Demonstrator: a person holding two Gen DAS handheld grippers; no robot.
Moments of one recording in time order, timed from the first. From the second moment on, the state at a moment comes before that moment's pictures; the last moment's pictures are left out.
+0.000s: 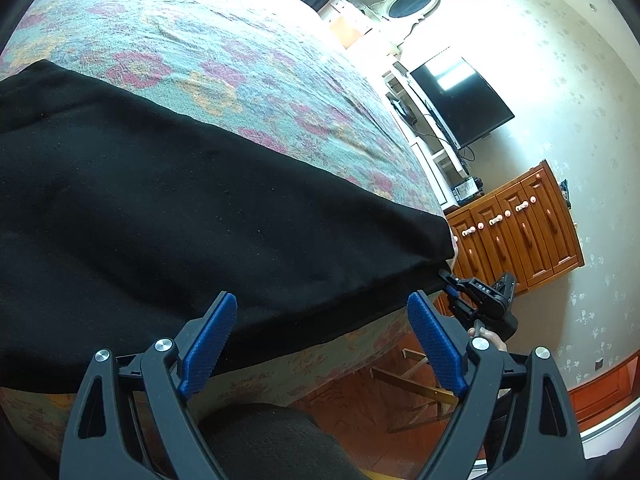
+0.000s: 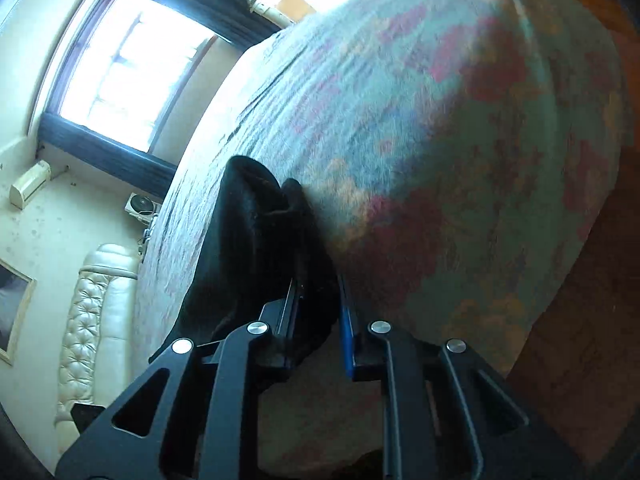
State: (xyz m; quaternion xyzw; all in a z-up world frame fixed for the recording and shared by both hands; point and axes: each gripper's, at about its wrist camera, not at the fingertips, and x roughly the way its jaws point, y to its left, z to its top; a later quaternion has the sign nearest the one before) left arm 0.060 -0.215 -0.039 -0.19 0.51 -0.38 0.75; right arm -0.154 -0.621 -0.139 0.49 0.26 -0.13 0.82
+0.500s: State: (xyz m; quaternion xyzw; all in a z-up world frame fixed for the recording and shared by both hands) left arm 0.066 -0.206 -0.045 -0.22 0.51 -0.38 0.74; right arm -0.142 -0.620 -0.131 0.52 0.26 -0.08 0.81
